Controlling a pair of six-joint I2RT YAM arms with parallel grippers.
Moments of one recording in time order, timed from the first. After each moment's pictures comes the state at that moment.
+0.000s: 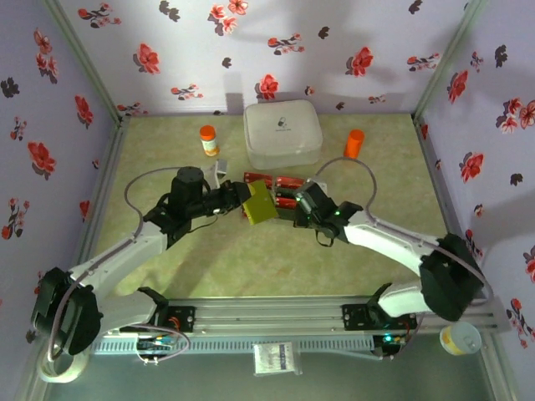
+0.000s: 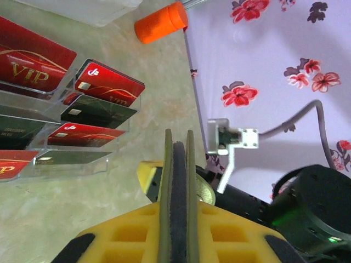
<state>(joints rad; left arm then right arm) -0.60 1.16 0.74 0.07 0.47 -1.01 0.76 1.32 0.83 -0.45 0.21 0.71</state>
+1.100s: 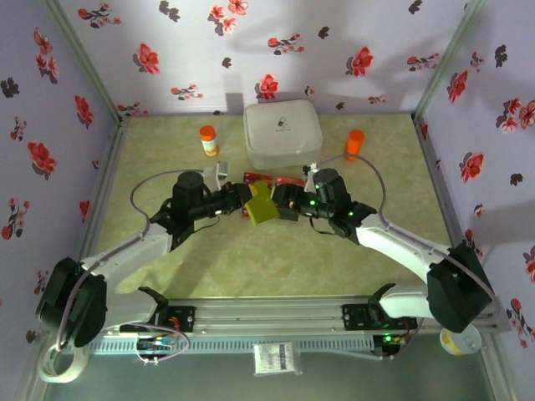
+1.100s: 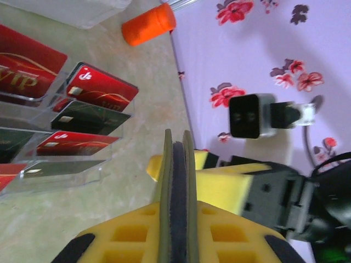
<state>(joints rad) -0.57 1.23 0.66 0.33 0.55 -1.07 0.64 1.28 0.74 0.06 -0.31 0.91</state>
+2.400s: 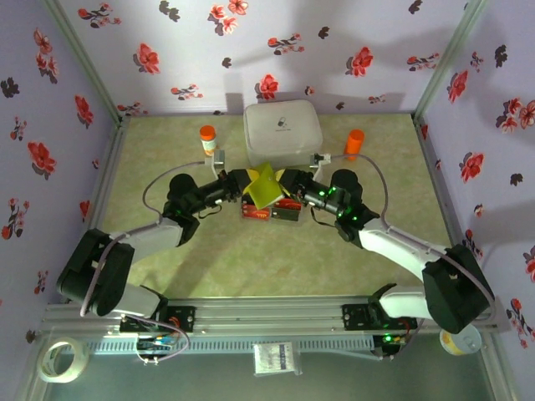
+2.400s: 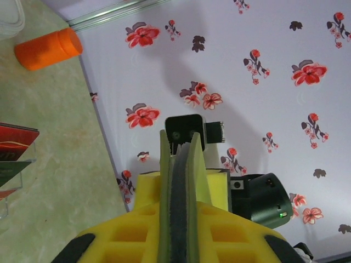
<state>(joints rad) -0.52 1.44 0.60 0.98 0.67 -1.36 0.59 1.27 0.66 0.57 -0.49 1.24</state>
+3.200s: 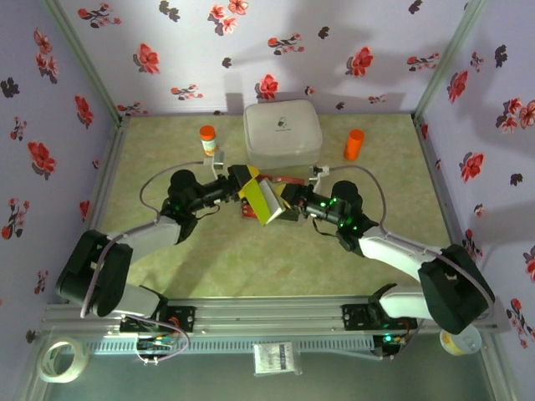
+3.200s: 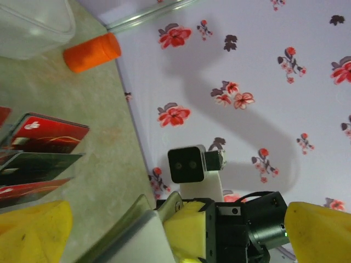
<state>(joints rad) -0.47 1.35 0.59 0.75 0.68 -1.21 0.60 1.23 0.46 0.63 -0.51 1.27</state>
